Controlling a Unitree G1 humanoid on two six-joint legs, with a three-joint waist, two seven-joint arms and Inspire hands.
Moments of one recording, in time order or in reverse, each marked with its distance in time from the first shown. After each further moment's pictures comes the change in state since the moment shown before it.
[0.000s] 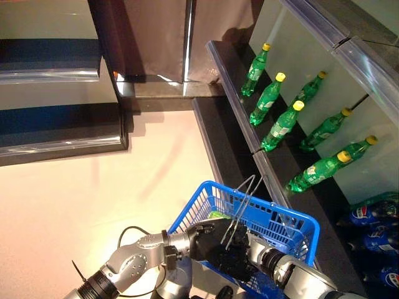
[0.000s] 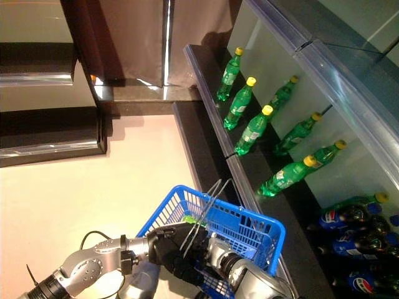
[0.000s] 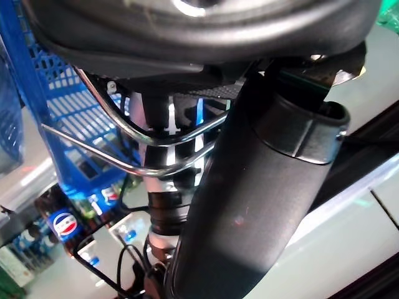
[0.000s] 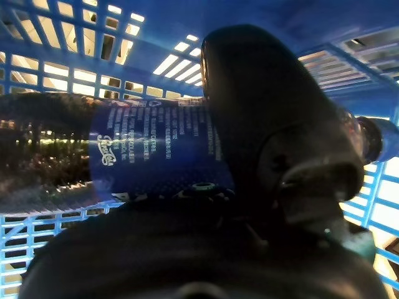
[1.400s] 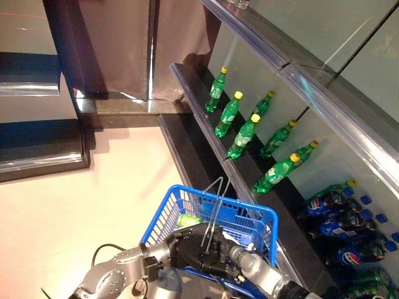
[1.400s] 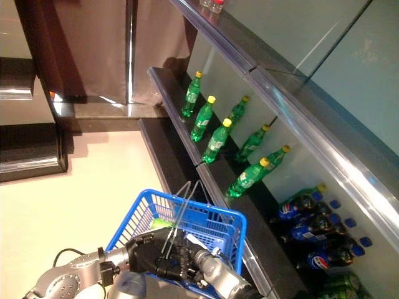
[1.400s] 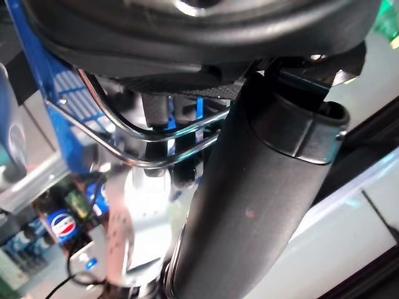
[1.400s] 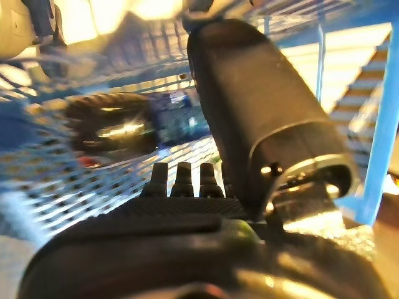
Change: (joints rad) left arm 0.246 0.067 0.238 -0.077 0.001 0.042 0.048; right arm 0.400 -0.178 -0.143 -0.656 0.037 0.009 -0.255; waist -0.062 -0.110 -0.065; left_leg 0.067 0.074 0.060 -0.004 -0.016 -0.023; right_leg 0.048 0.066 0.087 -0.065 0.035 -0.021
